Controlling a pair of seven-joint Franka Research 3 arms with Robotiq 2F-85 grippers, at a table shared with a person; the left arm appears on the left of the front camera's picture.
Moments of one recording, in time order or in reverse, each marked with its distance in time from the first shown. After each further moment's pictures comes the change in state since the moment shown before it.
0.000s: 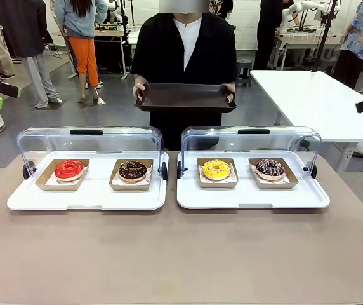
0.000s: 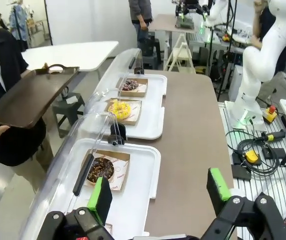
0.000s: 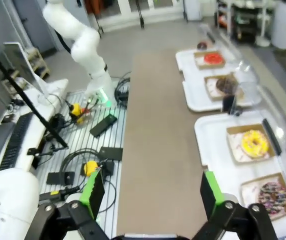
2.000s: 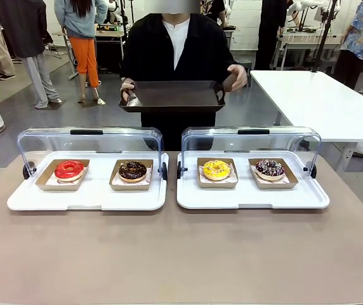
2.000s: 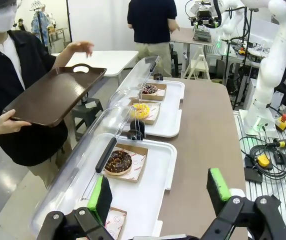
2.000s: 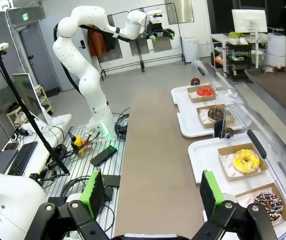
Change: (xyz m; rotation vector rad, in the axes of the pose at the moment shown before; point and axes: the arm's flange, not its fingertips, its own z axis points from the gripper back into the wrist) left arm -0.039 0.008 0.043 0.082 -0.072 0.013; right arm -0.051 -0.019 0.037 0.008 -0.225 -0.031
